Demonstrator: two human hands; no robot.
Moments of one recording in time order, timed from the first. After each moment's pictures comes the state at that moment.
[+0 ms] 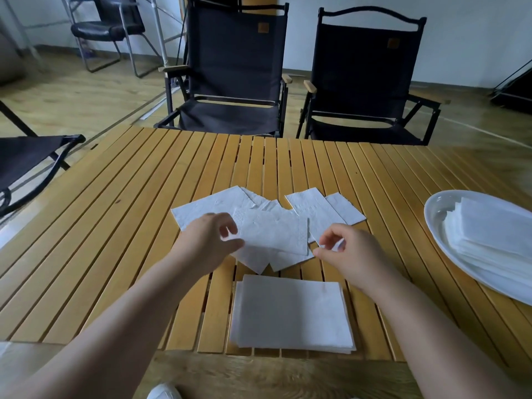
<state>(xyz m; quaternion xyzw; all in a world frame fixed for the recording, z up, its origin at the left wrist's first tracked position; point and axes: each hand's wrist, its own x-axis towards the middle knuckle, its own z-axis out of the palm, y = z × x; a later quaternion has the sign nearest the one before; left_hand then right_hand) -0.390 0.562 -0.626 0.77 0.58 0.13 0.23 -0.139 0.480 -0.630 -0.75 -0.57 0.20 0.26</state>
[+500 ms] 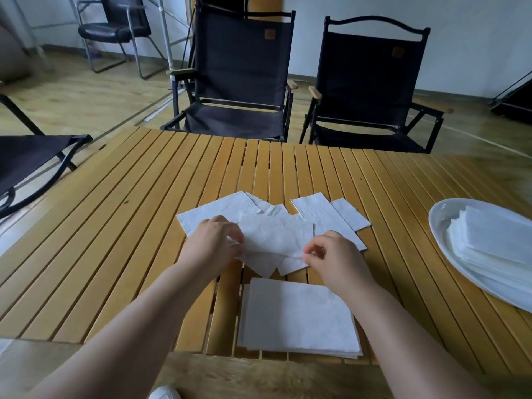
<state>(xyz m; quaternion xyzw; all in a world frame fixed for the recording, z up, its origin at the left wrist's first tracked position) -0.398 0.575 -0.648 0.79 0.57 0.14 0.19 -0.164 0.499 -0.657 -0.75 -0.61 0.15 0.22</state>
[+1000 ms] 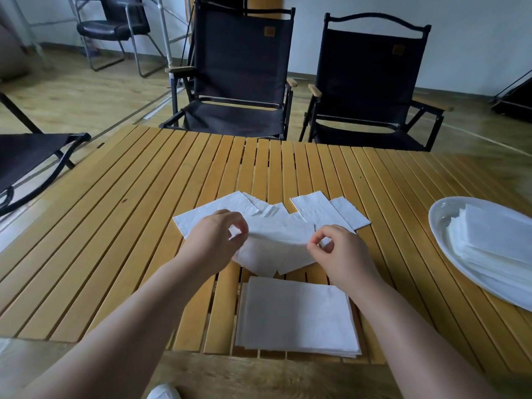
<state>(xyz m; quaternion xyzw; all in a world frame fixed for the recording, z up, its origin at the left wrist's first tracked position) -0.392 0.571 -0.637 0.79 0.54 0.20 0.21 -0.160 0.495 -0.649 -0.73 -0.60 0.14 0.29</state>
